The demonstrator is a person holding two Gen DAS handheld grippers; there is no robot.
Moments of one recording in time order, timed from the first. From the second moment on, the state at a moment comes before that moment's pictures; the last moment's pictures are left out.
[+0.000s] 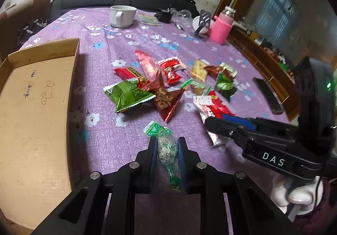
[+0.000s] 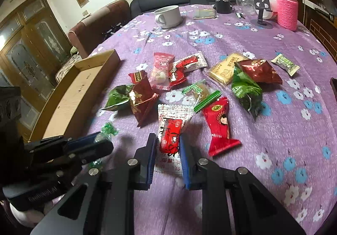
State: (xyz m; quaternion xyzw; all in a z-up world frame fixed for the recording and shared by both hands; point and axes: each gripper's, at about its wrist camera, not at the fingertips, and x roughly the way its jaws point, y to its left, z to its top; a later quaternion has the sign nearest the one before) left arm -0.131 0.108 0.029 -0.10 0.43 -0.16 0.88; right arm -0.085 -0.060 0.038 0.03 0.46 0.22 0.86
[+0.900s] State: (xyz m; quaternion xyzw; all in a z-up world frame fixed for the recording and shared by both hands) left arm -0.189 0.279 0.048 -0.18 0.37 0.00 0.91; right arm -0.113 0.114 0.070 0.00 0.48 0.40 0.78
